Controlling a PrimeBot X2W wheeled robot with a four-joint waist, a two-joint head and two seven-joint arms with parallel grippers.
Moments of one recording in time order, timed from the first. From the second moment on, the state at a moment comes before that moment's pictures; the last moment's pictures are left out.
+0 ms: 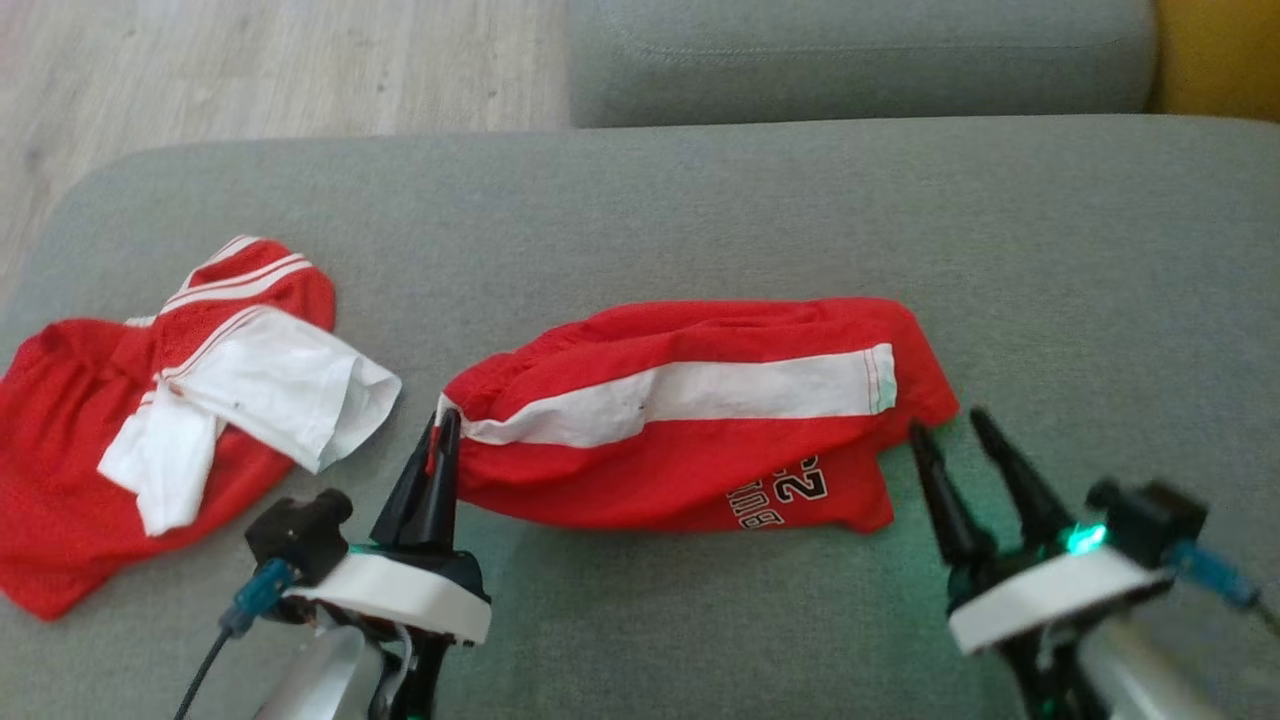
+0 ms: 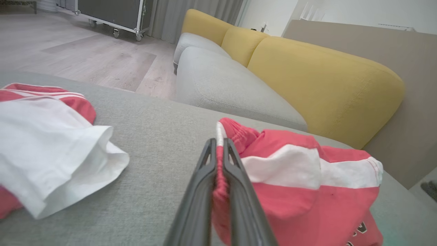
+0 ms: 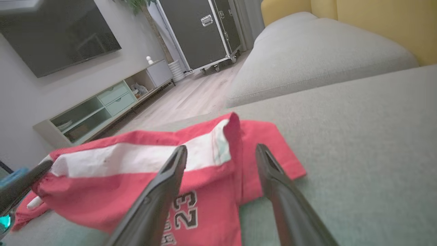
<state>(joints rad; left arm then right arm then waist) -0.23 0.16 -0.43 0.44 -0.61 -0.12 -0.25 -0.07 -0.26 0.38 0.29 0.60 0.13 -0.26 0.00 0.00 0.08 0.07</state>
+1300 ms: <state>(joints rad) -1.19 0.05 -0.44 0.42 -1.05 -0.12 -0.24 -0.98 -0.55 0.33 0.23 0.67 0.13 -0.26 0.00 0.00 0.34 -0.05</state>
